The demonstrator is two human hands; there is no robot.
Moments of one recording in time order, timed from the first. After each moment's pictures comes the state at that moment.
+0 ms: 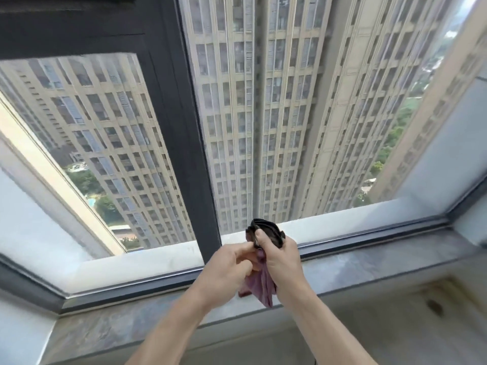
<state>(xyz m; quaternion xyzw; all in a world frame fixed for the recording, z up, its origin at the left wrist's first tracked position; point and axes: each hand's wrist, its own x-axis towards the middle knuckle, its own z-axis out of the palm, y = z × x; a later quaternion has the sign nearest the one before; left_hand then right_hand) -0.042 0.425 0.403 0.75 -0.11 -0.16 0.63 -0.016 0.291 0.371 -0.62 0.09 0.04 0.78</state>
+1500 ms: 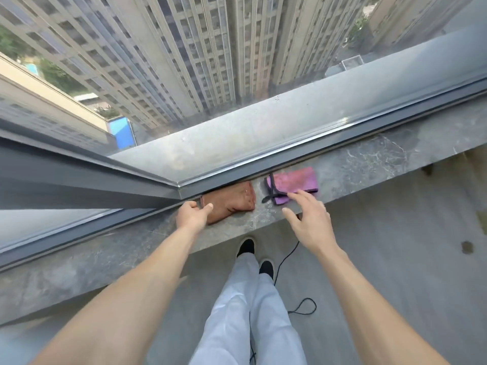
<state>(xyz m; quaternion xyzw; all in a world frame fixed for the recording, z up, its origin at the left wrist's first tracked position) 0.139 0.435 -0.060 0.78 0.41 -0.26 0.39 0.094 0.144 0.018 -0.91 0.14 0.23 0.30</state>
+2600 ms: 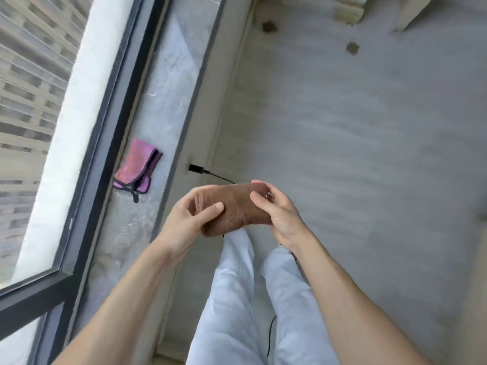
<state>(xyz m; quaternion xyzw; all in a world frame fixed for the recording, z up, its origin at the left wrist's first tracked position) -0.004 0.197 0.063 0.69 -0.12 -0.57 0.44 -0.182 0.082 0.005 -0.29 0.50 -0.11 0.81</state>
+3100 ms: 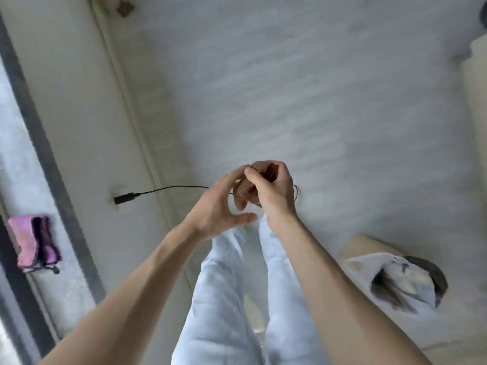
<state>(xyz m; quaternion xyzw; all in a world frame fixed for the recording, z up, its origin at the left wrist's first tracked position) -0.242 0.074 -0.028 0.57 -0.59 -0.57 0.04 -0.390 0.067 -0.058 -0.15 0.70 -0.31 0.63</state>
